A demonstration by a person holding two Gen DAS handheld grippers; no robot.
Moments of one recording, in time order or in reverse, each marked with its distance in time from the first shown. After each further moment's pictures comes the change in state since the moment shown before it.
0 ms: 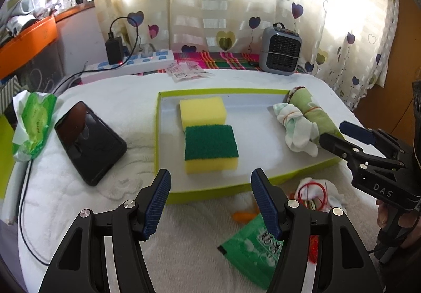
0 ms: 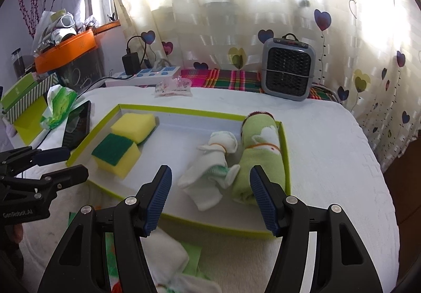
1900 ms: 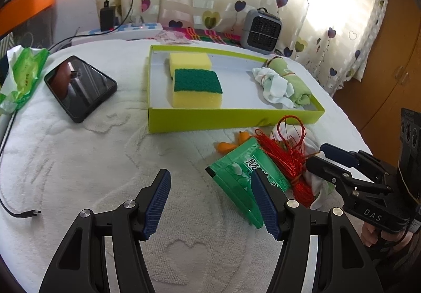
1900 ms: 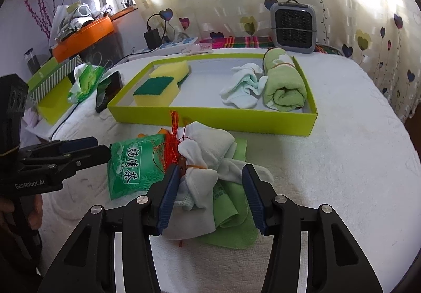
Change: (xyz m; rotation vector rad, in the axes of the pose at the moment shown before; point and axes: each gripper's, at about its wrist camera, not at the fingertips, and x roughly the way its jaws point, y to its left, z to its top) left arm -0.014 0.012 -0.058 -0.038 0.071 -0.151; right arm -0.031 0.030 -0.069 0.044 0.084 0.079
